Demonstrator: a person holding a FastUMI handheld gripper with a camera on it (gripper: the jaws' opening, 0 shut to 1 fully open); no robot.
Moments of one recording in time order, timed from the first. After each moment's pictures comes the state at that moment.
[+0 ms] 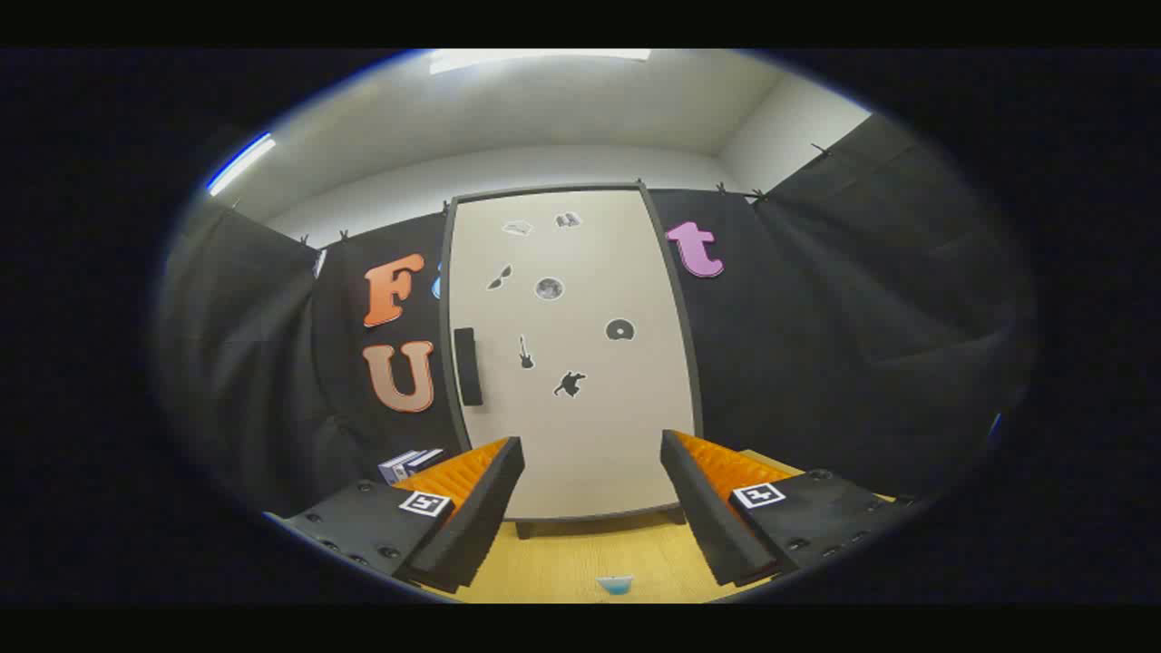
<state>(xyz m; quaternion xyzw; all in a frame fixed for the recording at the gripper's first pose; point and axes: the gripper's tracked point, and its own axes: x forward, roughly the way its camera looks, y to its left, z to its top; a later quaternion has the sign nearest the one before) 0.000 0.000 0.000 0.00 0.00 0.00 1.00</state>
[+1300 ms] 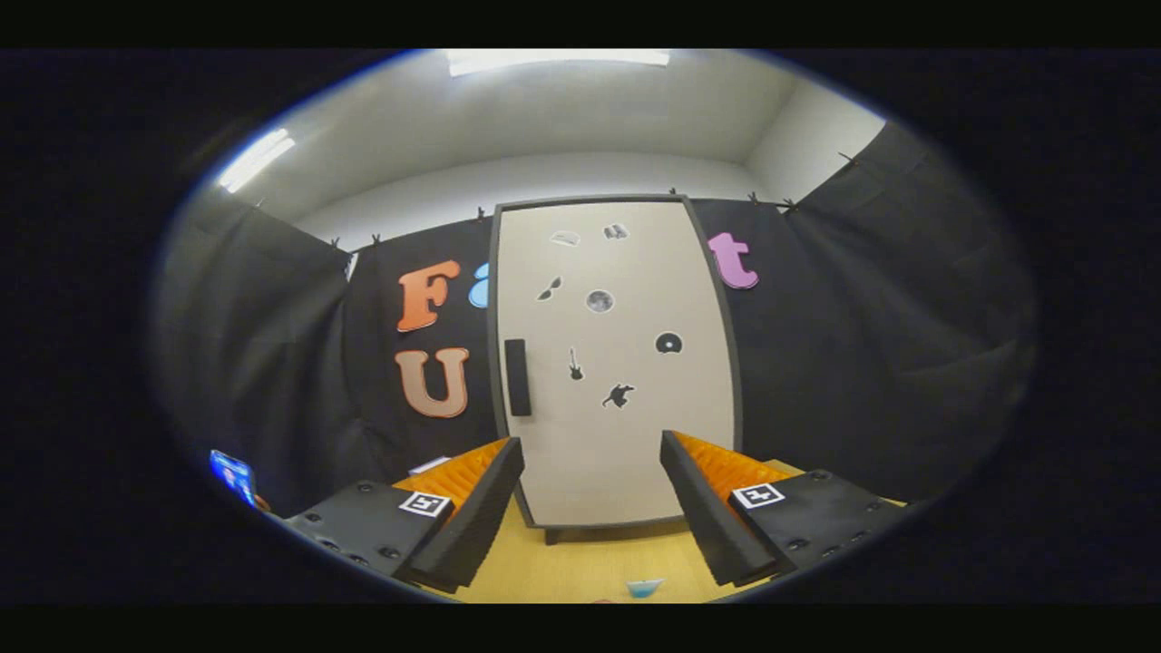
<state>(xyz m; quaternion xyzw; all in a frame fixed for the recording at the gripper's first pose) 0.008 0.065 0.012 -0.01 -0.01 0.06 1.00</state>
